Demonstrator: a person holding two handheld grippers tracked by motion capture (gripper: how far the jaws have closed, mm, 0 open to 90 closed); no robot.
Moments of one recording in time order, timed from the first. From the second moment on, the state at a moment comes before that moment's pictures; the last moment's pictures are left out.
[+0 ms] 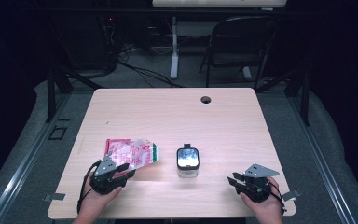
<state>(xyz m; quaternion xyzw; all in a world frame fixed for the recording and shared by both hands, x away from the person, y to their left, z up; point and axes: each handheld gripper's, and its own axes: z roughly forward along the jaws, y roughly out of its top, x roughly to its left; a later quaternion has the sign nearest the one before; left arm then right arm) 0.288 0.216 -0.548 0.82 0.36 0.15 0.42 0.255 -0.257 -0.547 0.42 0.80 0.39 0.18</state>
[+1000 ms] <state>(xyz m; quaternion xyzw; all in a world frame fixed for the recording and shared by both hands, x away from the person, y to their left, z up) 0.265 0.245 -0.541 0.78 0.41 0.15 0.45 0.287 -0.238 -0.538 0.42 0.80 0.41 0.17</state>
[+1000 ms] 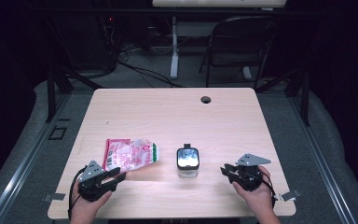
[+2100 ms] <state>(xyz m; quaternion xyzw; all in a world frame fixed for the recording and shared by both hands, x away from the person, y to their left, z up) 0.261 0.241 -0.541 0.78 0.41 0.17 0.44 0.375 -0.173 -0.526 0.38 0.81 0.42 0.12</state>
